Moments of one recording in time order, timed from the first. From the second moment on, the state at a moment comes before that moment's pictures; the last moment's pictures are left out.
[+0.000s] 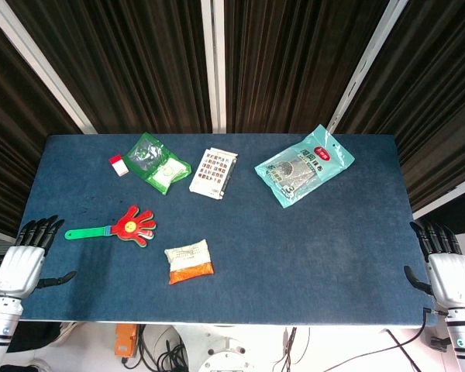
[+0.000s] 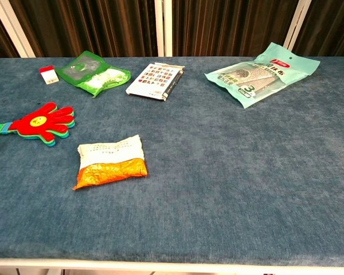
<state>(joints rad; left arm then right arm) -0.17 -1.17 -0.01 -1.50 1.52 1.40 -0.03 0.08 -1.10 0.04 -1.60 -1.49 1.44 -0.02</state>
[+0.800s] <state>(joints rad) -0.28 -1.22 -0.07 -1.54 1.45 1.24 -0.02 0.07 -1.08 0.05 -1.58 -1.49 1.46 0.03</state>
